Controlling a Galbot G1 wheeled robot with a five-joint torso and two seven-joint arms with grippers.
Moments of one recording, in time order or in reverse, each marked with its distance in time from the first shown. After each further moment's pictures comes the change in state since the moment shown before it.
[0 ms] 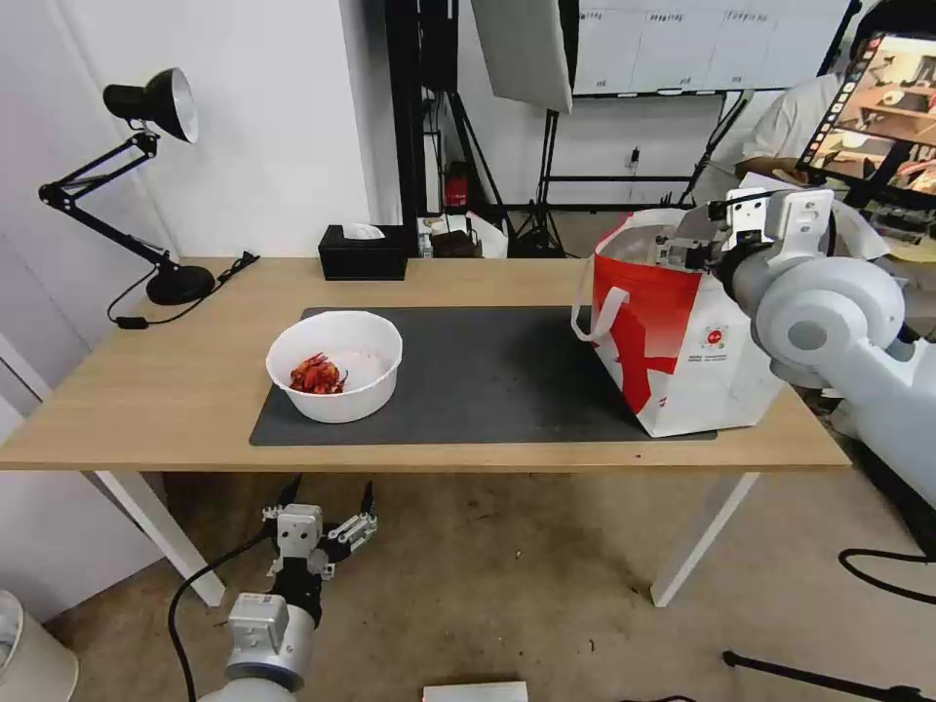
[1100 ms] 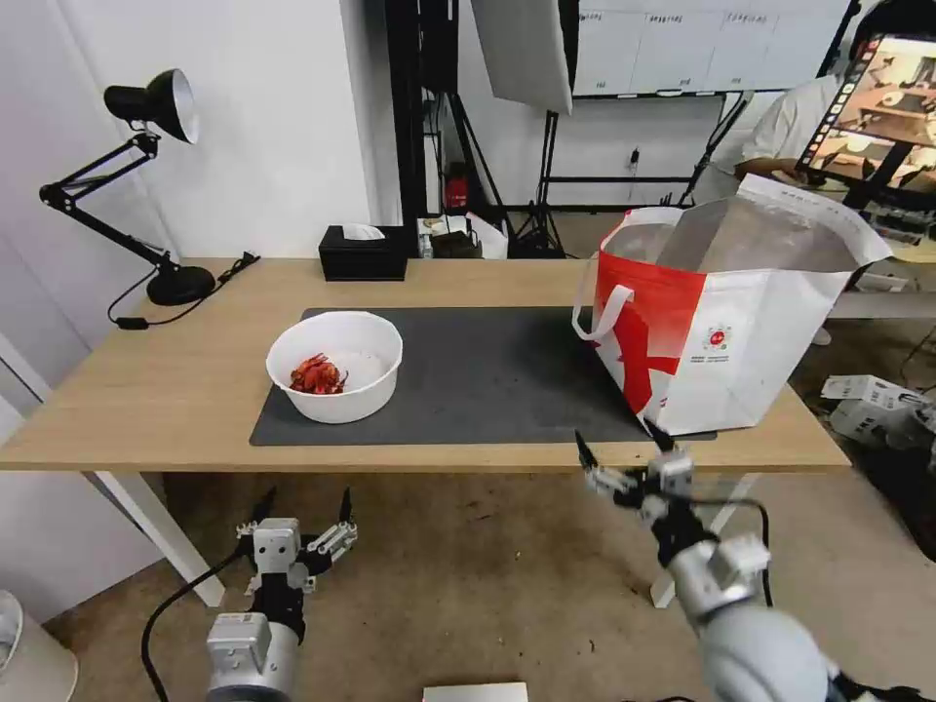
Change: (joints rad) left arm 0.069 -0.061 -0.044 -0.021 0.027 -0.006 -0.016; right arm -1.224 0.281 0.321 0.177 -0.839 0.463 -0.297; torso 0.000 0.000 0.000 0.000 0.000
